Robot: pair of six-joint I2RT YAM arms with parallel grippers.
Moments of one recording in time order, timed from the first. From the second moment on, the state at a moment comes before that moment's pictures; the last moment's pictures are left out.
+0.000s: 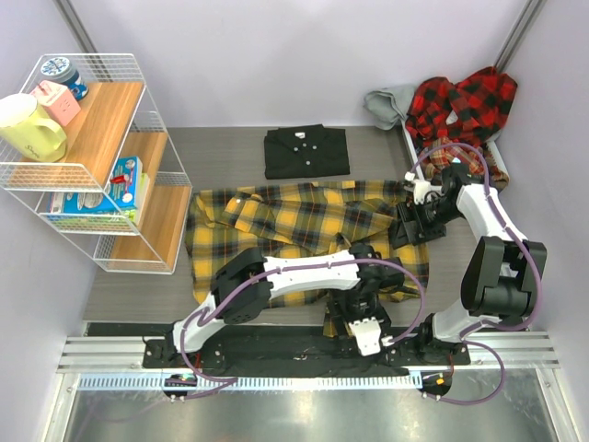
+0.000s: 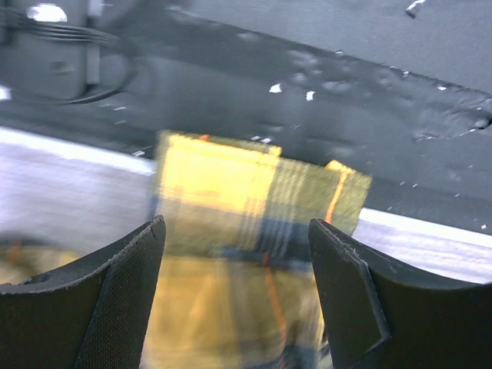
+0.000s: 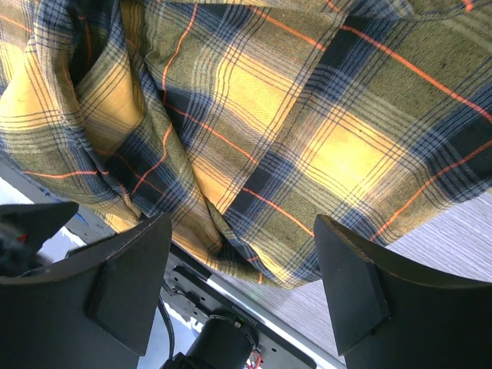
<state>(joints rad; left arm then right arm) -1.32 2.24 1.89 -1.25 0.45 1.60 -0.16 1.55 1.15 -1.07 -0.54 -0.45</state>
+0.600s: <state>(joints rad) -1.32 2.31 1.92 -1.15 0.43 1.56 -0.17 1.55 1.15 -1.07 -0.54 -0.46</state>
